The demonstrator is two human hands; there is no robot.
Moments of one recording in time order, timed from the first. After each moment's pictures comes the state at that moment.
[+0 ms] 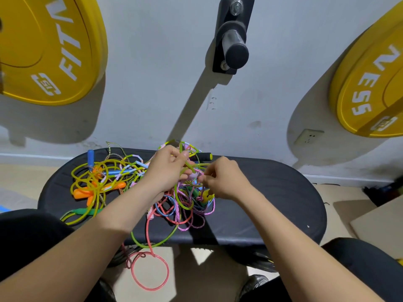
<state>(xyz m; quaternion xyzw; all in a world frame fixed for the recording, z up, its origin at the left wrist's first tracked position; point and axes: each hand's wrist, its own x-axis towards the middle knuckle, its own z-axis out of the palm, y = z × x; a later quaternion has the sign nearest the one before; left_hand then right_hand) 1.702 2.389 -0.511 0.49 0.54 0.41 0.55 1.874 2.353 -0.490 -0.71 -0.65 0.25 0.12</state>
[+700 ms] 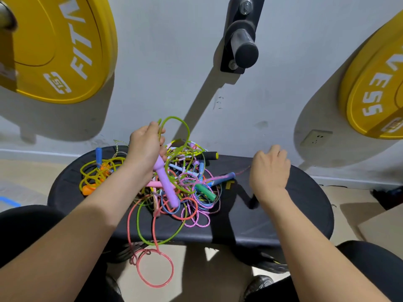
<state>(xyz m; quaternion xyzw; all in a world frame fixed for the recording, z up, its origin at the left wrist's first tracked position) 1.665 2.414 -0.472 0.35 0.55 0.53 0.54 1.930 2.357 -0.500 -0.84 -0.54 -0.07 -0.01</state>
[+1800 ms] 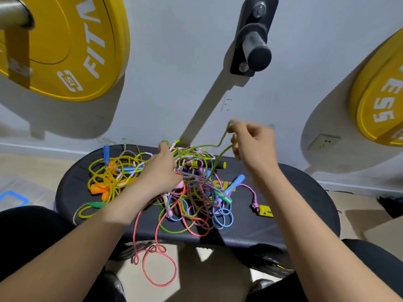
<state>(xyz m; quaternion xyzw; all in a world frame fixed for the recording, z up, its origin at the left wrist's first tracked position) 1.651 2.392 -0.510 0.70 0.64 0.16 0.26 1.870 2.378 -0.446 -0.63 -0.48 0.32 0.53</state>
